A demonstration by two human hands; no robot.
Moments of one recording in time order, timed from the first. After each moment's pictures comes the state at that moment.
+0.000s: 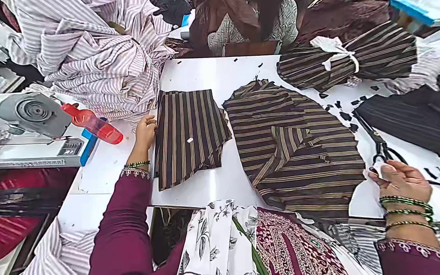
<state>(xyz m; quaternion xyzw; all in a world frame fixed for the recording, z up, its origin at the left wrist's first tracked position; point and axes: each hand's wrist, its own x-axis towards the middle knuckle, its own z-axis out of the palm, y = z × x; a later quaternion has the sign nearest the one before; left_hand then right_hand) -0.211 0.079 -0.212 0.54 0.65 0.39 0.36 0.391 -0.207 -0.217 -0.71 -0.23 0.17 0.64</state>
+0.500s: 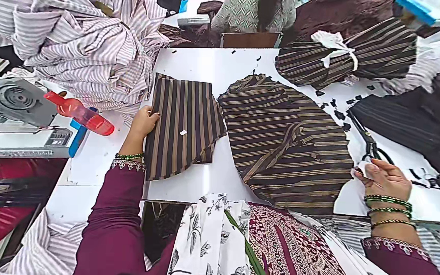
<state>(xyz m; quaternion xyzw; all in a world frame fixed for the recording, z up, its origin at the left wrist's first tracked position) -0.181 0.078 -0.179 0.60 0.70 0.23 0.33 0.398 -0.208 -0.220 -0.71 -0.25 0.19 0.63</state>
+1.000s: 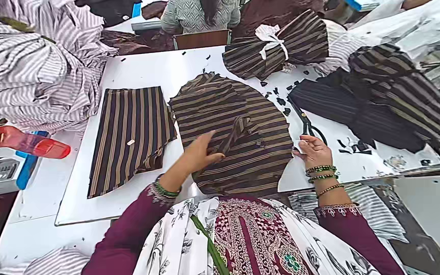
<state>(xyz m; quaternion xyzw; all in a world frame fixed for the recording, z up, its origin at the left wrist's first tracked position) 0.082 -0.055 -0.174 0.84 0.39 0.07 0.37 0.417 -0.203 -0.214 -0.69 -0.23 0.30 0.62</state>
